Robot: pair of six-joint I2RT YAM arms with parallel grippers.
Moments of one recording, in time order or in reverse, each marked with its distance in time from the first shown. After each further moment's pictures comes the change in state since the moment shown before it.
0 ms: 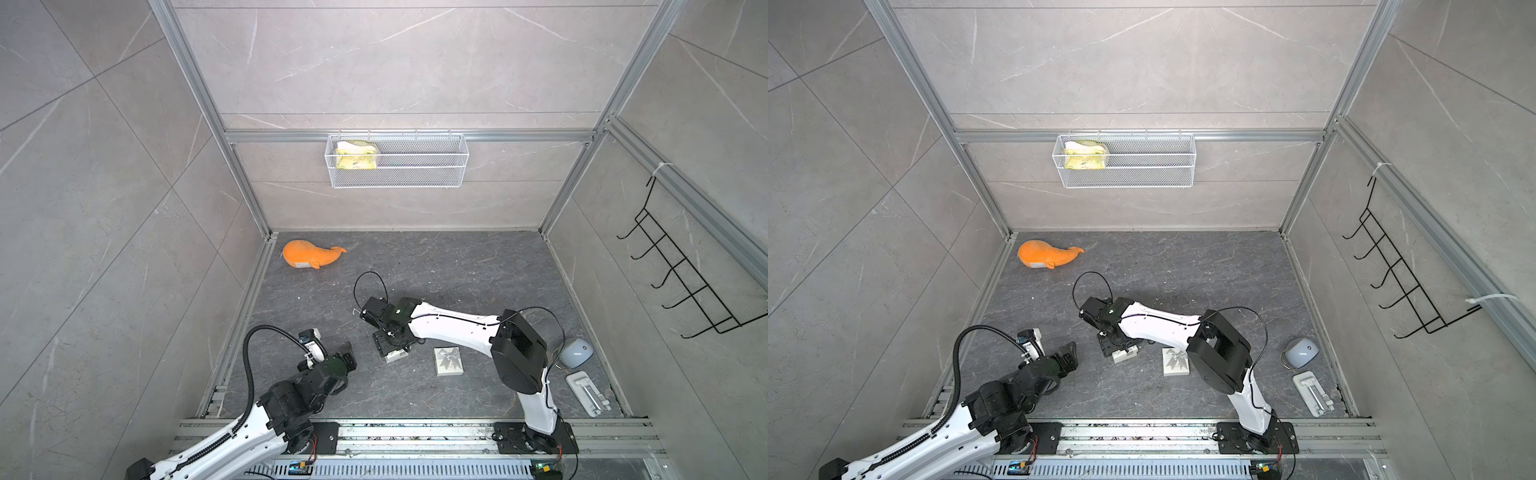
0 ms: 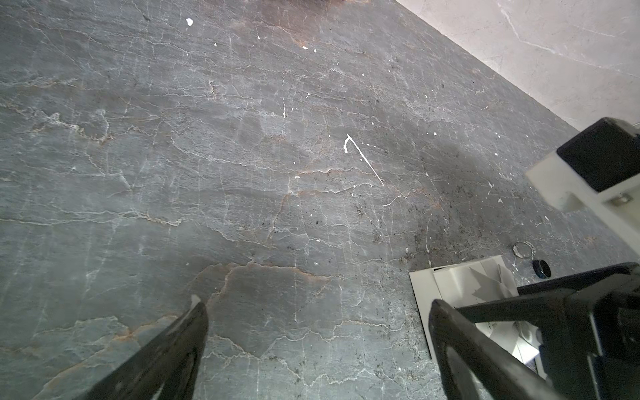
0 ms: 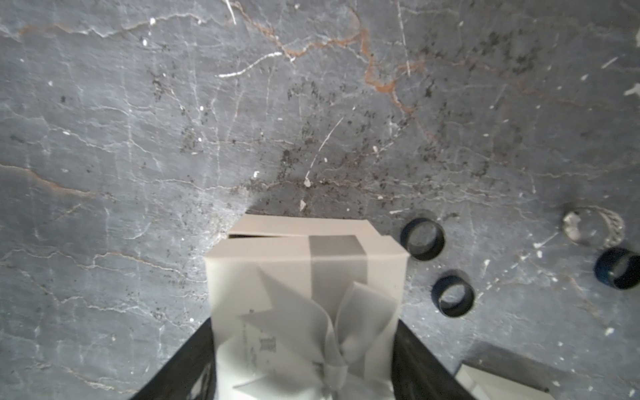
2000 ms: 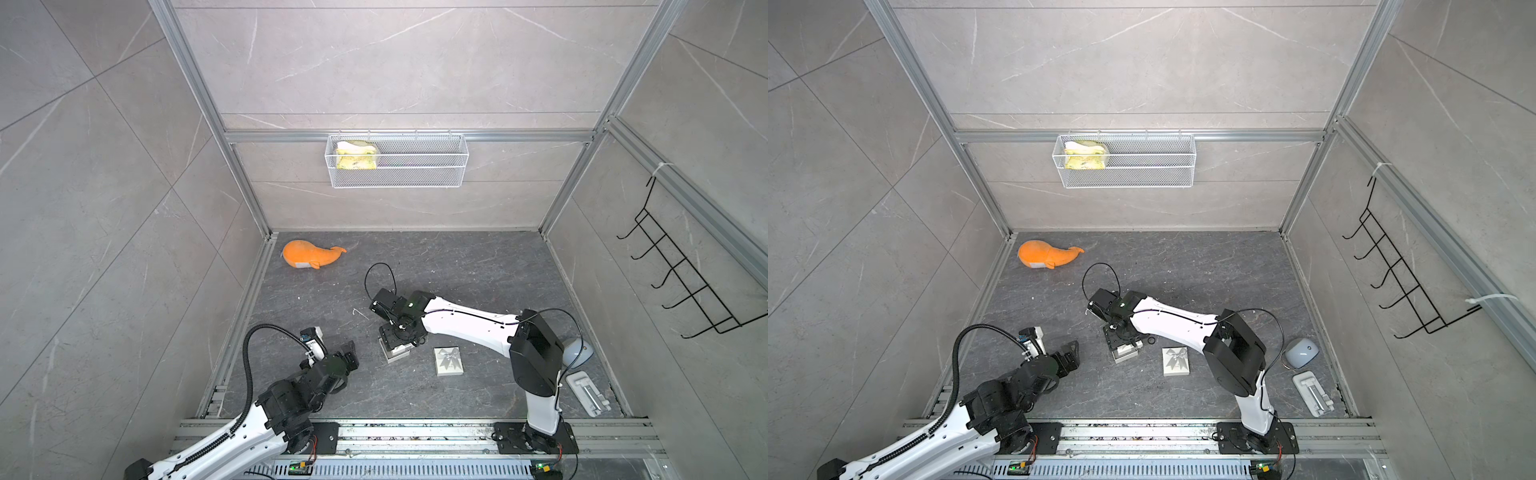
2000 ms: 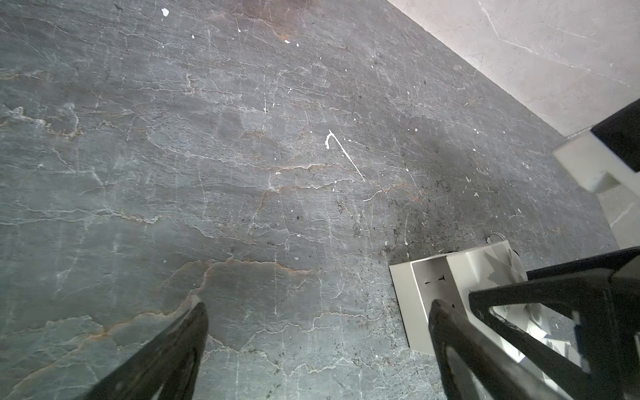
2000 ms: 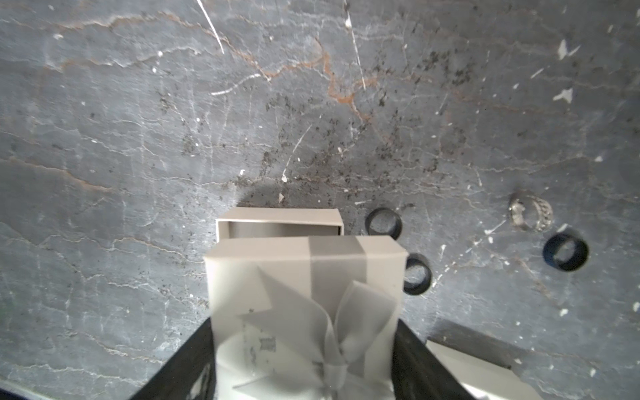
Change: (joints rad) left arm -0.003 0.004 0.027 0.006 0.042 -0.001; right arm -0.041 -0.092 -0.051 -0.005 -0.026 -0.020
